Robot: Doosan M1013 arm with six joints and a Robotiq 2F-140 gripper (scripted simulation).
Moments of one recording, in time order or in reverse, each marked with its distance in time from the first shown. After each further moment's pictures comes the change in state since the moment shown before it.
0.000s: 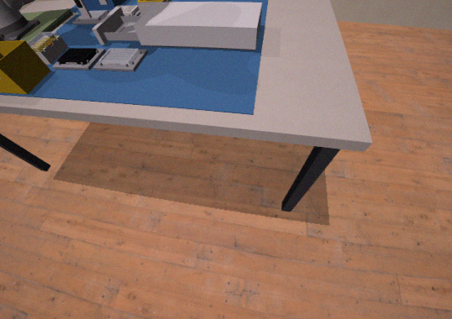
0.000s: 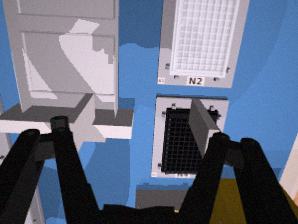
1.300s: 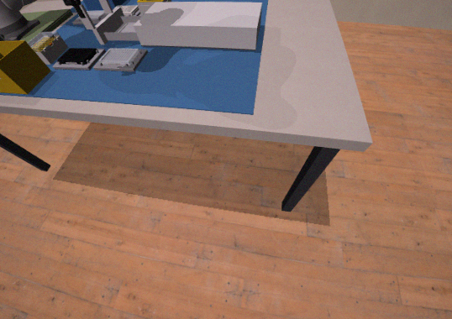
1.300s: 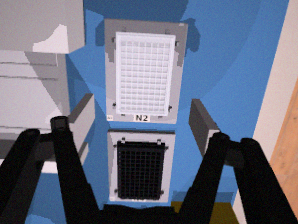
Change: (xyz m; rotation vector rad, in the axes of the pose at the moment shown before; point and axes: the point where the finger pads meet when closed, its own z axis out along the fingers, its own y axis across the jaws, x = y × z) arm 0.071 0.082 -0.004 0.000 0.000 0.000
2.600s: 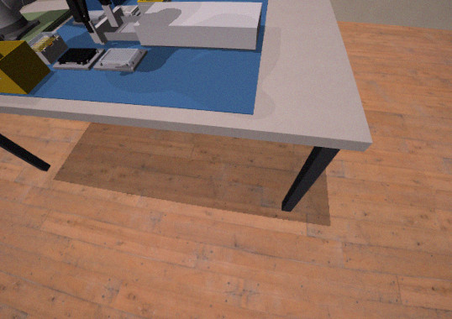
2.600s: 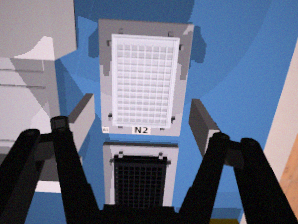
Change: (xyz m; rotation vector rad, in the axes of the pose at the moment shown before) arm 0.000 0.000 0.043 0.000 0.000 0.000
